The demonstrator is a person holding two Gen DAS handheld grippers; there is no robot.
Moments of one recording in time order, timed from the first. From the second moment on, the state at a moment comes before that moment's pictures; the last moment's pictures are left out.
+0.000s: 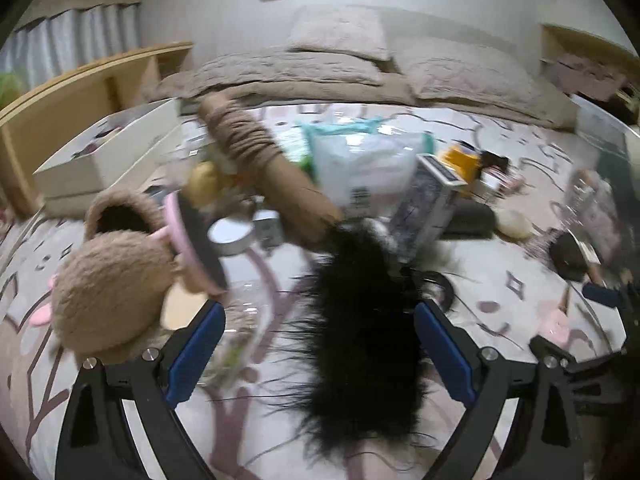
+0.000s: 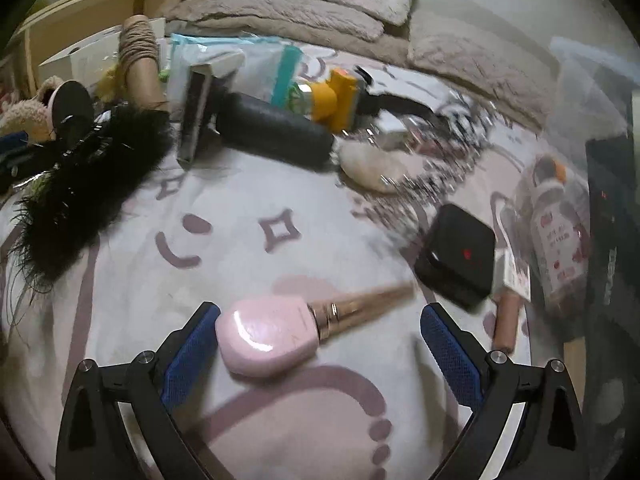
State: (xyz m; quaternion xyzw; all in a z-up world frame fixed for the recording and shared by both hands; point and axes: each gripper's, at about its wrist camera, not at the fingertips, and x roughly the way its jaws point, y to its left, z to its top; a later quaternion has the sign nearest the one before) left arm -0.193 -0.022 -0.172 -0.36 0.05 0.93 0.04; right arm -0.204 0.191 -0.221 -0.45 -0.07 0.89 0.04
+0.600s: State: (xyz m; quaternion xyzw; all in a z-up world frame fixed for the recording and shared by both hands) left arm -0.214 0.011 -0.205 -0.40 0.11 0.91 0.04; right arm -0.179 0.244 -0.213 -0.47 0.01 0.88 0.06
